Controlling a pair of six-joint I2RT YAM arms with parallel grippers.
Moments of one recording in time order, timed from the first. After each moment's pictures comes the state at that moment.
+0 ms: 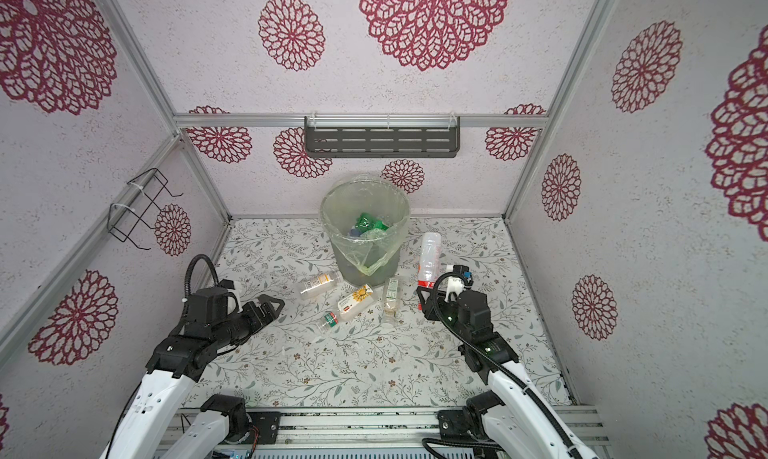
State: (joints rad) left arm -0.14 0.73 0.72 -0.74 0.23 -0.74; right arm 0.38 0.74 0.47 -0.06 -0.19 0.62
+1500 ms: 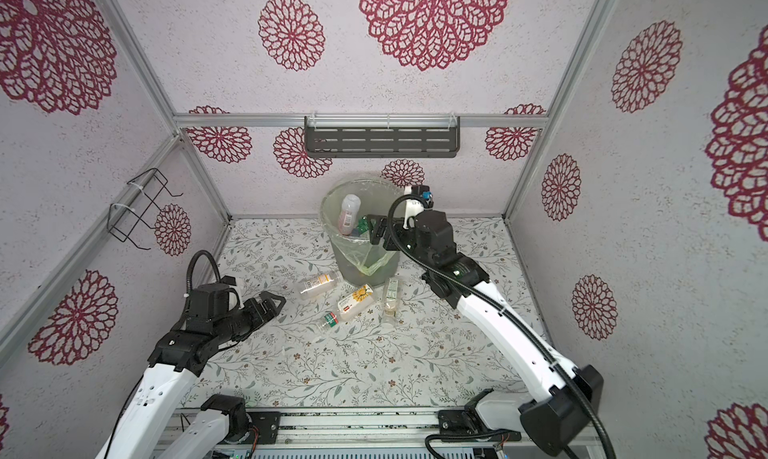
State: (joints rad) left arm -0.14 0.78 0.74 -0.72 0.24 -0.73; right arm 0.61 1.25 1.31 -0.25 0.06 0.52
